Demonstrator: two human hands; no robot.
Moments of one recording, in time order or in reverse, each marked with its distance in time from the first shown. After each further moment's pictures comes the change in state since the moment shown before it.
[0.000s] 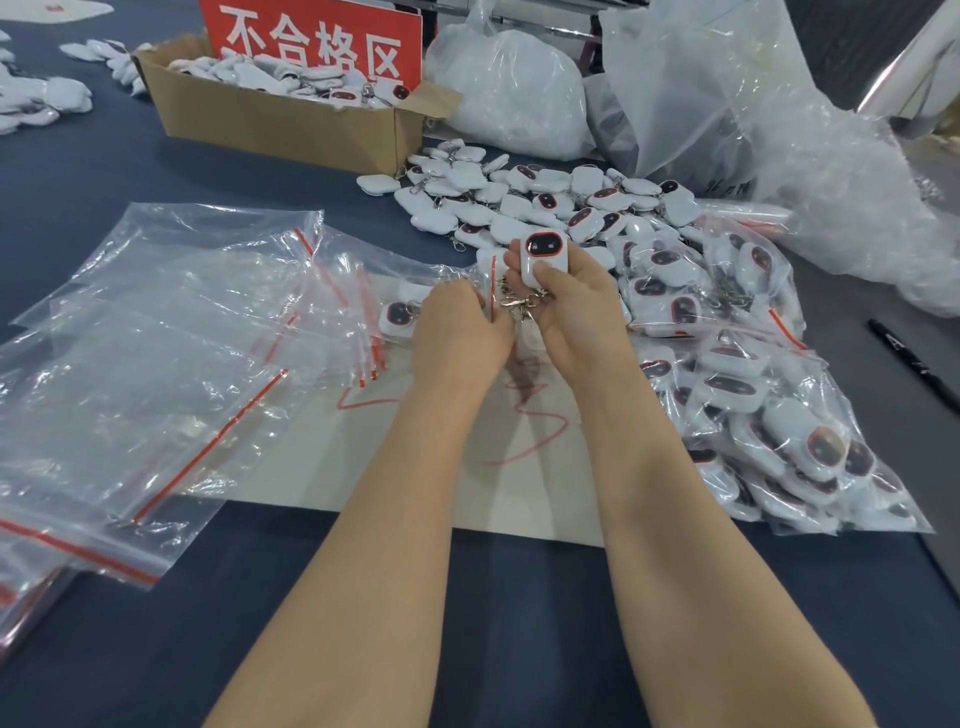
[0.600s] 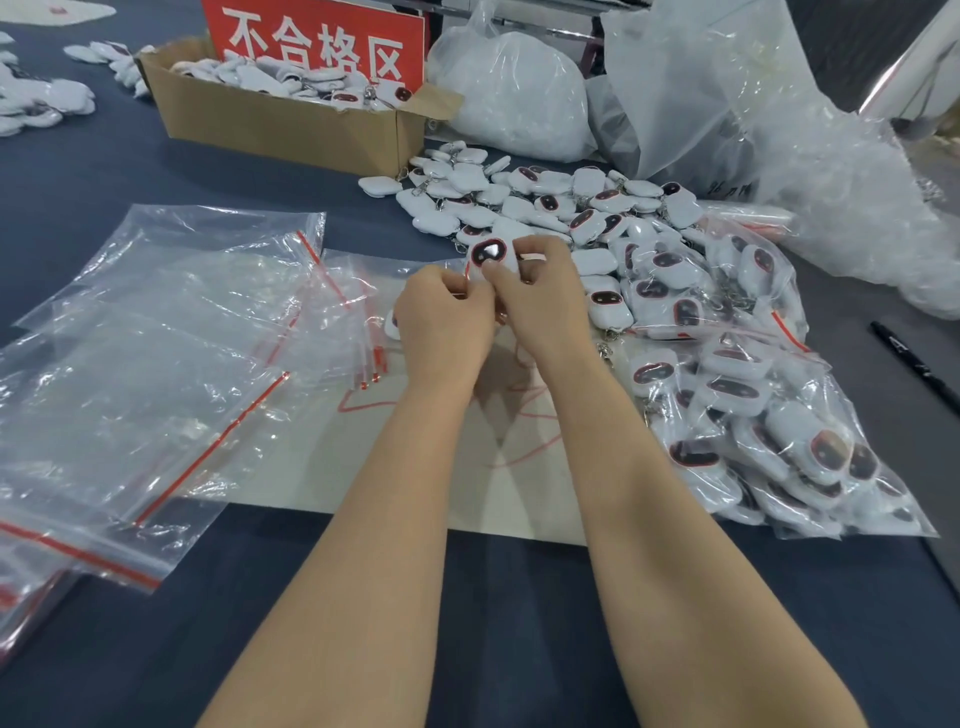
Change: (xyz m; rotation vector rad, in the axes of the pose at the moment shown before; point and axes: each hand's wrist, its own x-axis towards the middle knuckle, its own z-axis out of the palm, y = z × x) left_hand 0.007 0.001 -0.007 -0.318 0.168 -0.121; right_hand -0.001 0.010 0.020 -0.746 0.107 -0.133
